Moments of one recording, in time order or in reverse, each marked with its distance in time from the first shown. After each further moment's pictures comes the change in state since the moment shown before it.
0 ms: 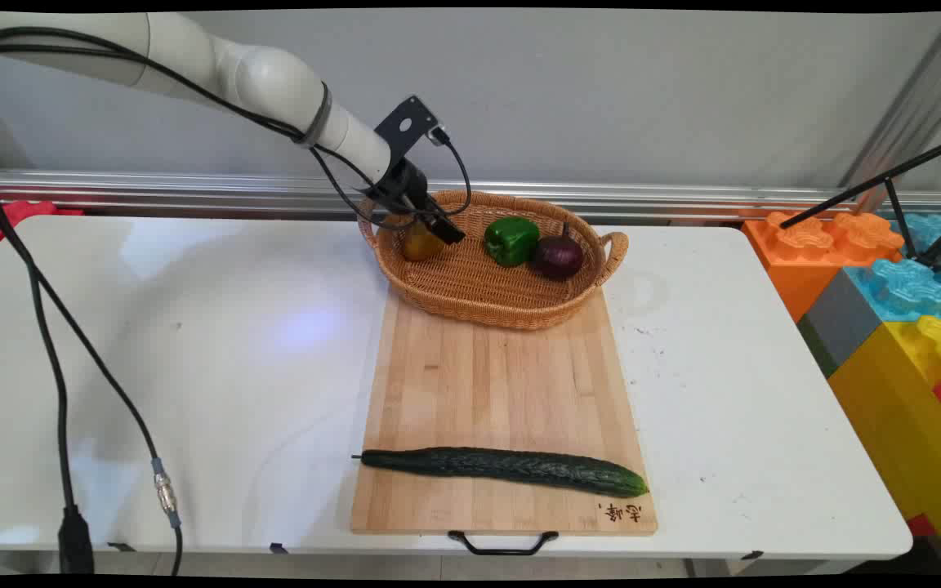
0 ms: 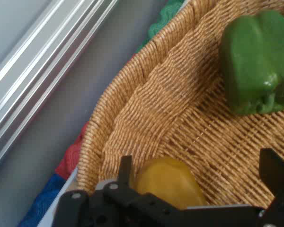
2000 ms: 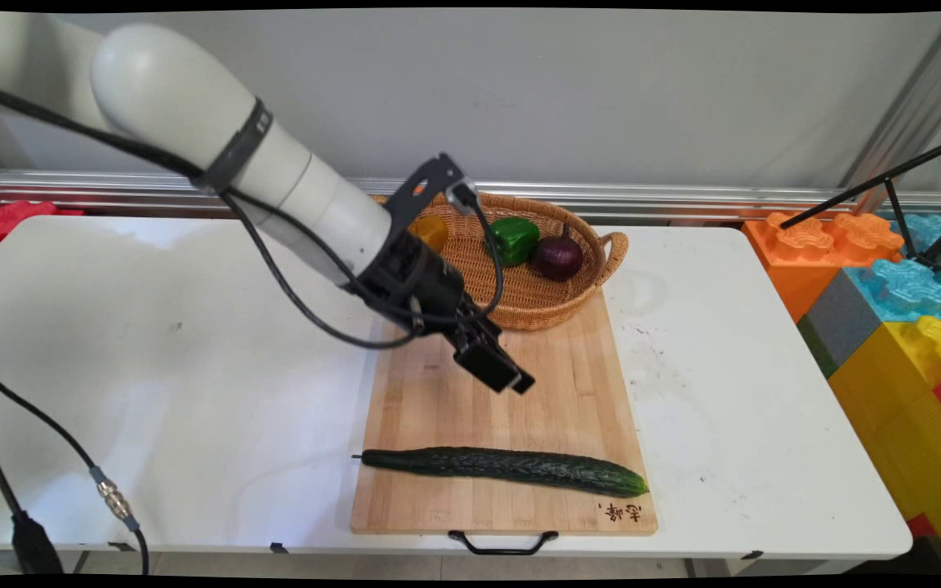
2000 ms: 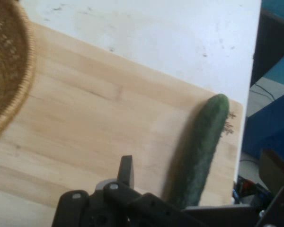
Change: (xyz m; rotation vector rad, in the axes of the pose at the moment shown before) arm -0.011 0.204 -0.138 -0.471 0.015 -0.033
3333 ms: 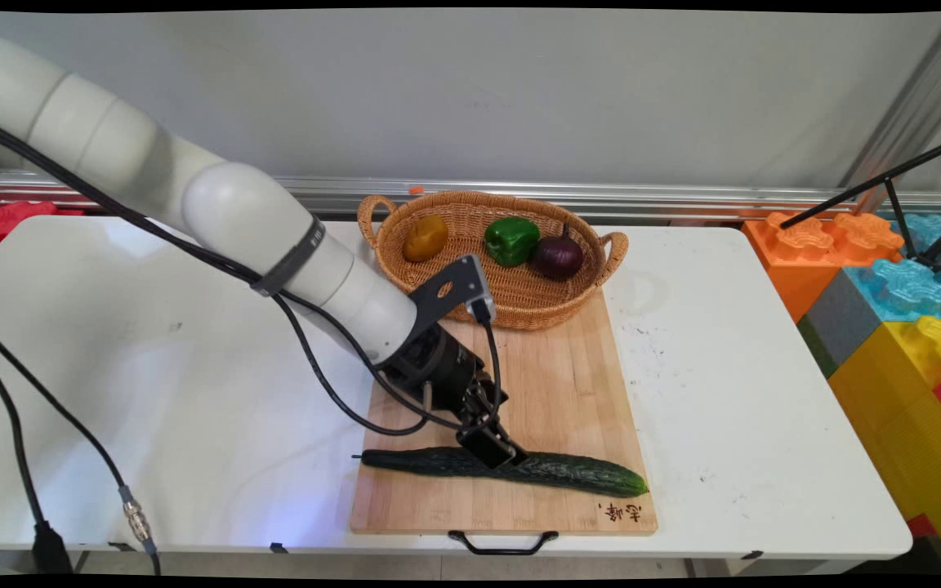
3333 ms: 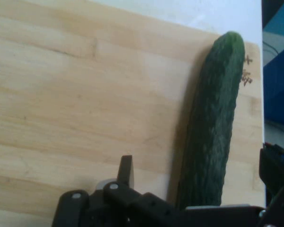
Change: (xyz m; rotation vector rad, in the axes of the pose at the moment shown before) arm -0.047 -0.010 0.079 -0.046 -0.067 0.134
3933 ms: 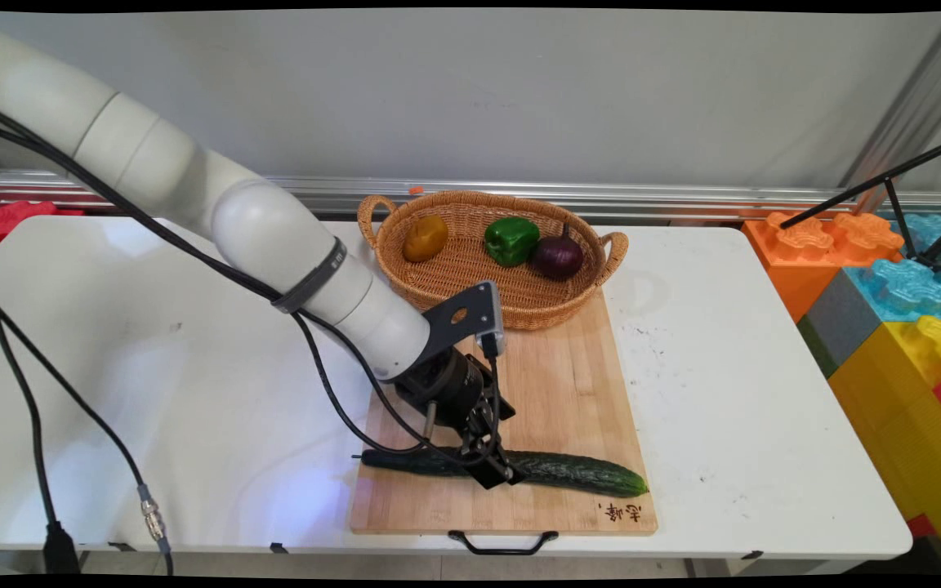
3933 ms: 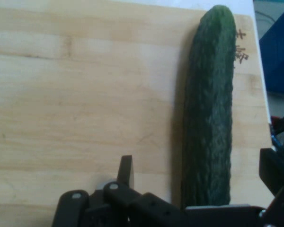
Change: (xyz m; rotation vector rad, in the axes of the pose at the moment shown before) arm -0.001 -0.001 0.021 -0.020 -0.041 0.141
